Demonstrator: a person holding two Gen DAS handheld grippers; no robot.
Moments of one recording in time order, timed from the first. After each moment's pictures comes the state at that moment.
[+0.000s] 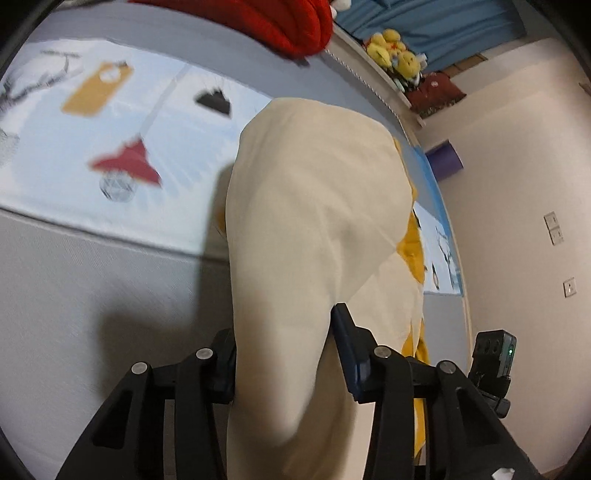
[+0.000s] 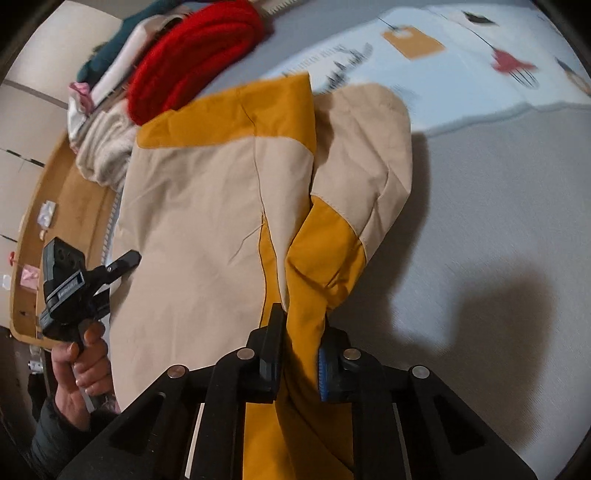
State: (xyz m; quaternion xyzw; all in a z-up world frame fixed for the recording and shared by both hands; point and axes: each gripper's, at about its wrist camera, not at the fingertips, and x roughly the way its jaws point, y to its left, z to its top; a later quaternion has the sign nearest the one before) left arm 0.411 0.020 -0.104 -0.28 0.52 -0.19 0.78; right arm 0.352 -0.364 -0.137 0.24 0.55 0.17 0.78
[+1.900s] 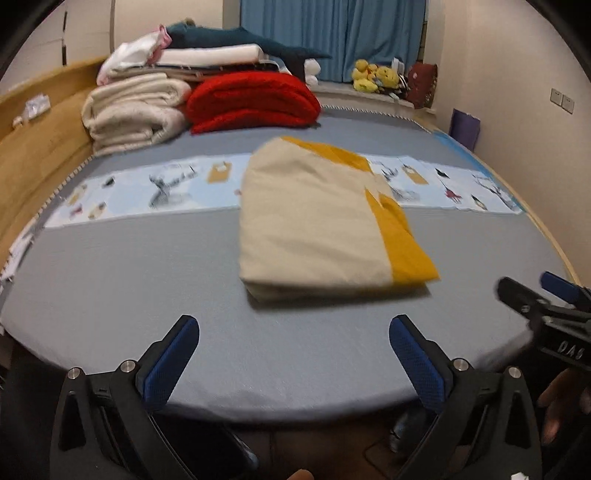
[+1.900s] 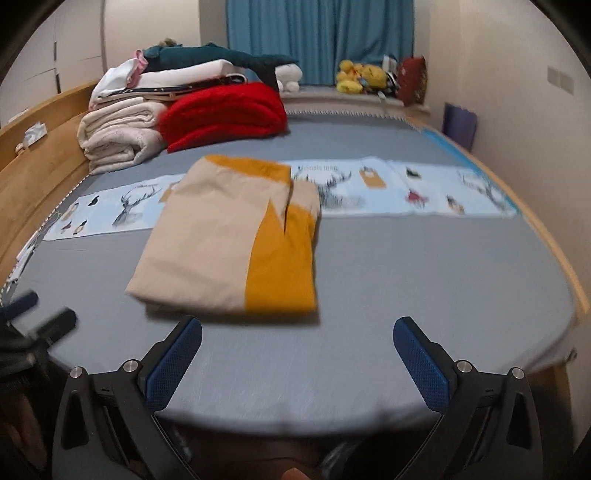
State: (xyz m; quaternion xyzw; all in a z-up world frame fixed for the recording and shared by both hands) left arm 0.070 -0.022 -0.006 -0.02 0.40 -0.04 0.91; right arm 0.054 -0.227 0.018 0.01 0.40 0.00 0.92
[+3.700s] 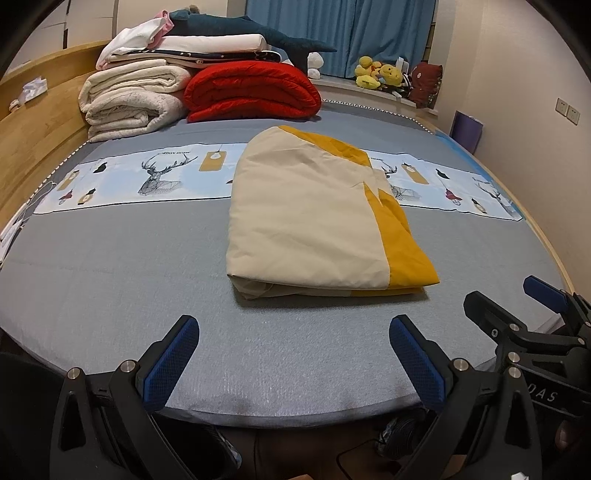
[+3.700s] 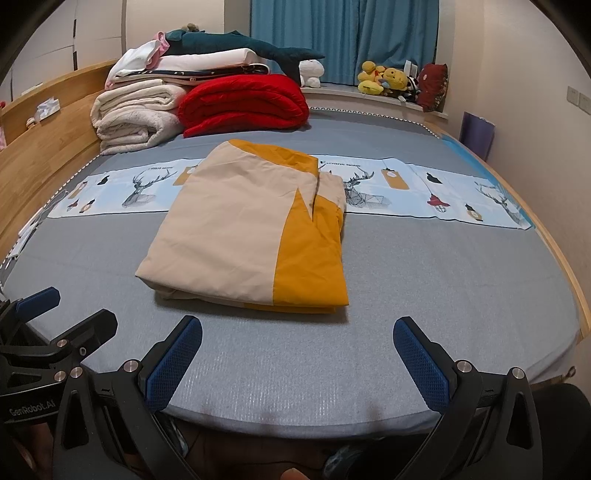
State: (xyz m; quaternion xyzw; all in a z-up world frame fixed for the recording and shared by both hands) left arm 0.082 -0.027 -0.021 -0.04 0.41 -0.04 0.91; right arm 0.071 -0.201 0.002 -0.03 0.39 0.03 0.92
